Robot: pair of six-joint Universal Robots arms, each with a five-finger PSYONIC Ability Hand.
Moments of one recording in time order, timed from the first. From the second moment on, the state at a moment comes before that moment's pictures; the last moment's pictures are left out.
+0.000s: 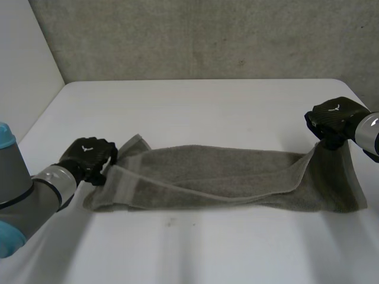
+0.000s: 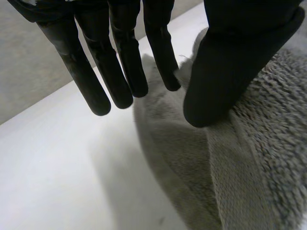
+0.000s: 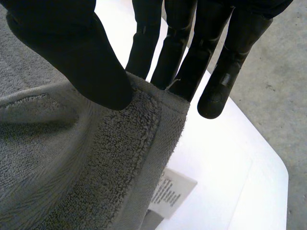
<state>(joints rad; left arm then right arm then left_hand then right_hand) 4.54 -1.91 -1.78 3.31 -1.29 3.51 1.63 -1.14 1.27 0.34 1.23 2.43 0.79 0.79 0.79 0.79 0.62 1.06 1.18 1.19 1.20 0.93</state>
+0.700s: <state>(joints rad) 4.52 -1.77 -1.80 3.14 -1.20 3.60 1.63 -1.14 1.31 0.32 1.23 2.42 0.52 0.52 0.52 0.51 0.34 1.06 1.18 1.19 1.20 0.92</state>
